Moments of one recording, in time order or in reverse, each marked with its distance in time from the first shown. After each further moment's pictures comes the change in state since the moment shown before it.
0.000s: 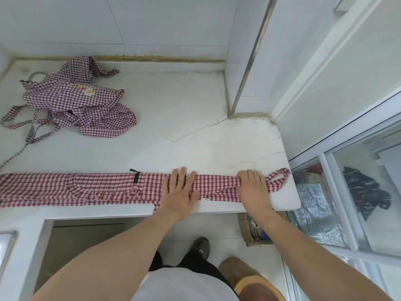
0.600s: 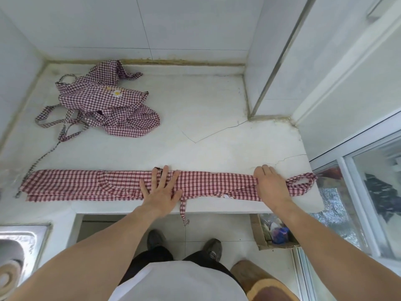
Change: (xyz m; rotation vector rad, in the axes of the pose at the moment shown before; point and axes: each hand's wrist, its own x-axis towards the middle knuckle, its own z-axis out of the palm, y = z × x) left_hand -0.031 -0.107 -0.022 -0.072 -0.073 -0.149; right_hand 0.017 -0.018 -0.024 -0.107 -0.116 -0.065
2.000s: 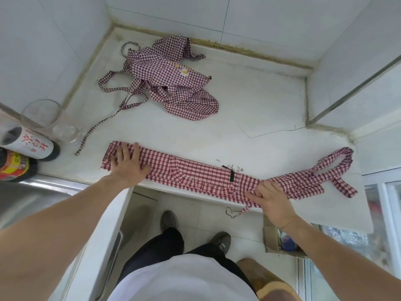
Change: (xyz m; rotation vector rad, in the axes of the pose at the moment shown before) left_hand -0.026 -0.239 -0.031 -0.126 0.100 -0.332; right_hand -0.008 -0.132 0.010 -0.002 0.121 -0.661
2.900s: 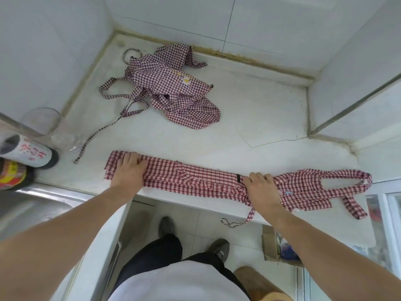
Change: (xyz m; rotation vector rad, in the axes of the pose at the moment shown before) left_hand -0.002 -0.001 -0.002 0.129 0.419 0.291; right_hand 0.077 -0.012 -0.014 -0.231 -0.349 0.334
